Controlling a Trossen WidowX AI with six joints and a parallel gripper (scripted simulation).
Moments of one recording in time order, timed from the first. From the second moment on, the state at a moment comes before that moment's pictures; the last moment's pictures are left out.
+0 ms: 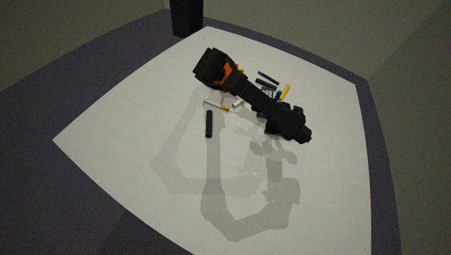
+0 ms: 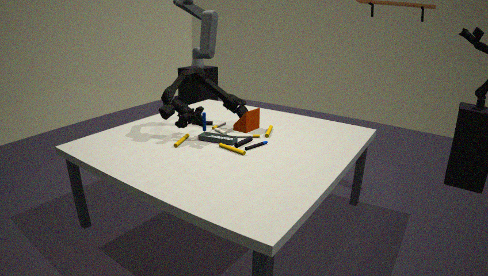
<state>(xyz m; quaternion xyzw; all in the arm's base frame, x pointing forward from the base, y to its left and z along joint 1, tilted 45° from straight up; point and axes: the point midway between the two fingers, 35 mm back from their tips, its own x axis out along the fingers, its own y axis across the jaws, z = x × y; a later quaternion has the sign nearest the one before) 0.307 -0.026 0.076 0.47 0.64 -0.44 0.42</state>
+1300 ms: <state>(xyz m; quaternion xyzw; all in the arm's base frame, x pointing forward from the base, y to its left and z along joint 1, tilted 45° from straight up) 0.308 -0.032 0.070 0.47 0.64 -0.44 0.42</state>
